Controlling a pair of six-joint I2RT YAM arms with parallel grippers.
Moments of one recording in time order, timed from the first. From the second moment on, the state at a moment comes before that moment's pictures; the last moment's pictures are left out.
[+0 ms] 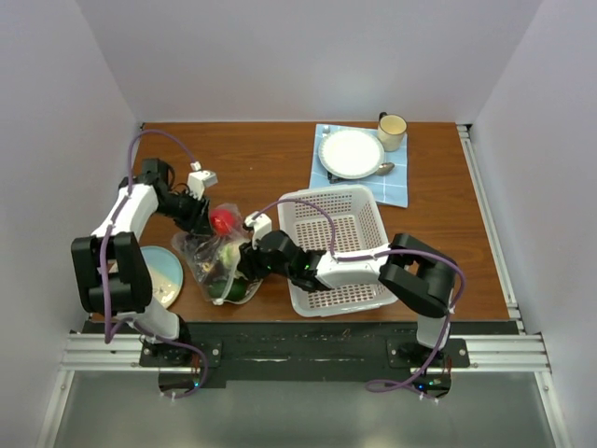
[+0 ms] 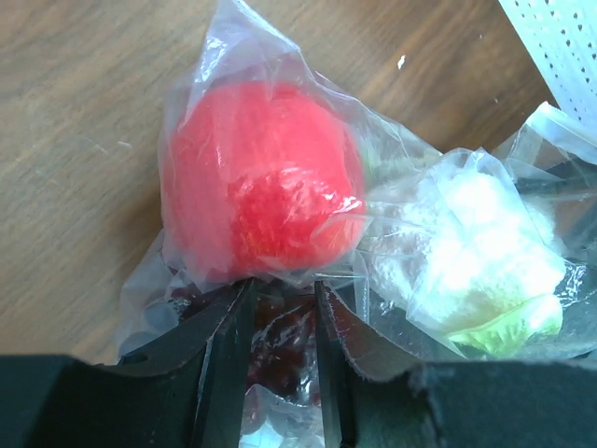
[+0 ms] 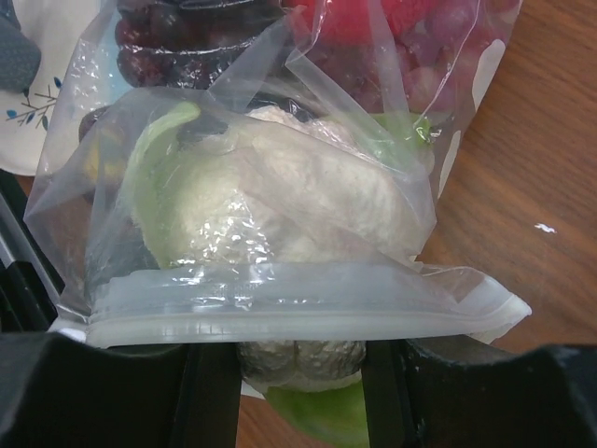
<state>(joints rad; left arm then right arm) 0.14 1.60 1.15 -0.90 0.65 0.64 1.13 1.88 1.05 0.34 0.12 0.43</state>
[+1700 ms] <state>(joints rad) 0.05 1.54 0.94 -0.58 0.30 0.55 1.10 1.34 0.98 -0.37 0.71 0.33</state>
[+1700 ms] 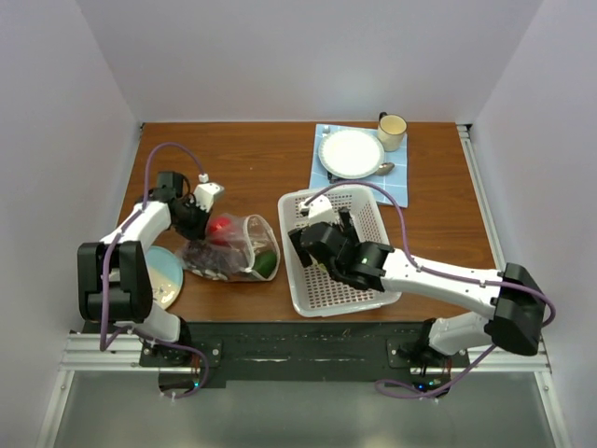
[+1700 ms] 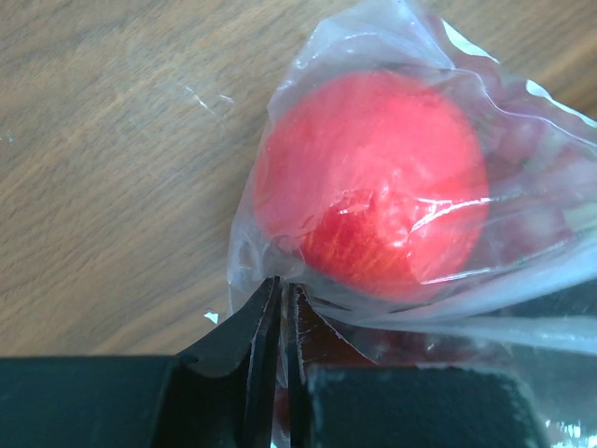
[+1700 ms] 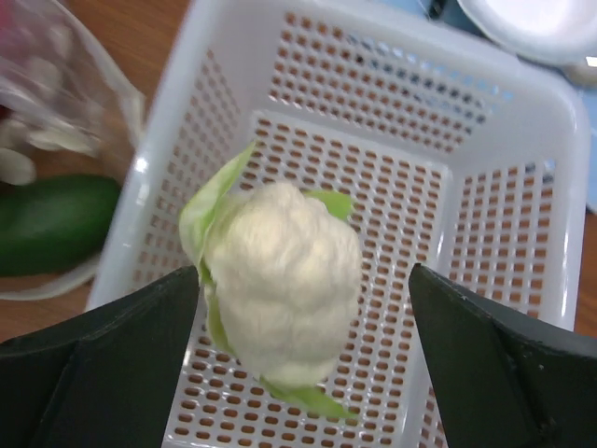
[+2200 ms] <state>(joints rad) 0.05 1.51 0.90 -0.57 0.27 0.56 1.11 1.69 1.35 -0.14 0.29 -0.06</state>
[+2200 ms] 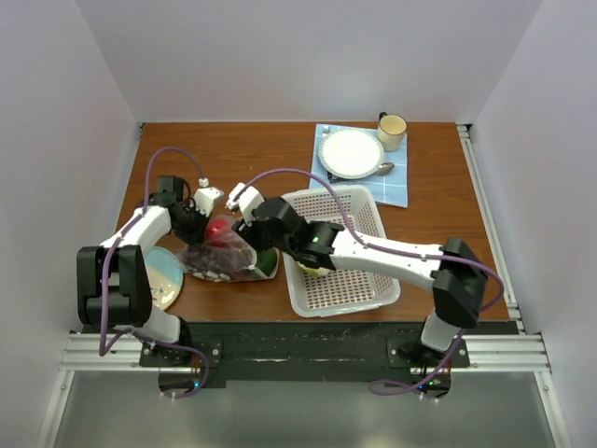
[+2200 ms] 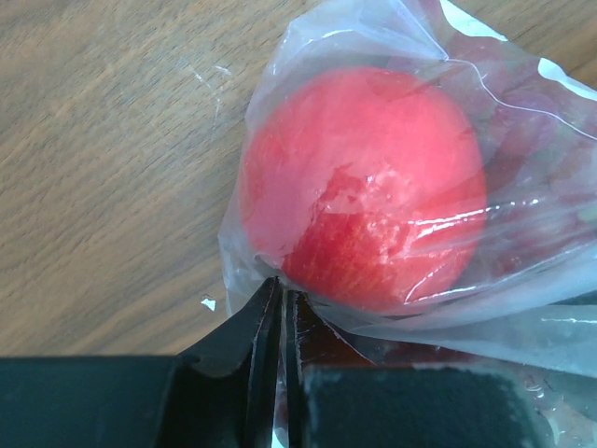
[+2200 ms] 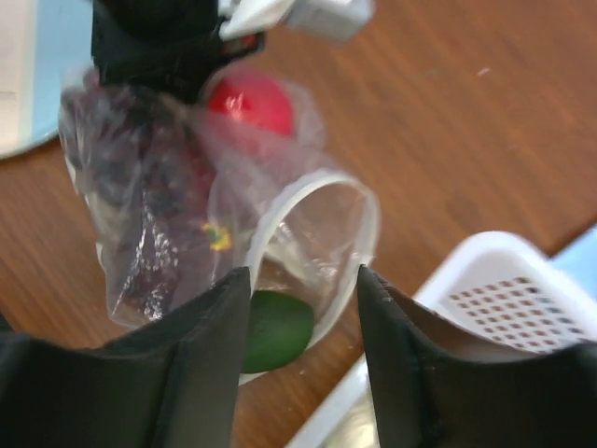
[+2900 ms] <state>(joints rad) 0.05 1.49 0.87 -0.55 0.24 0.61 0.95 1.75 1.17 -0.06 0.16 0.20</state>
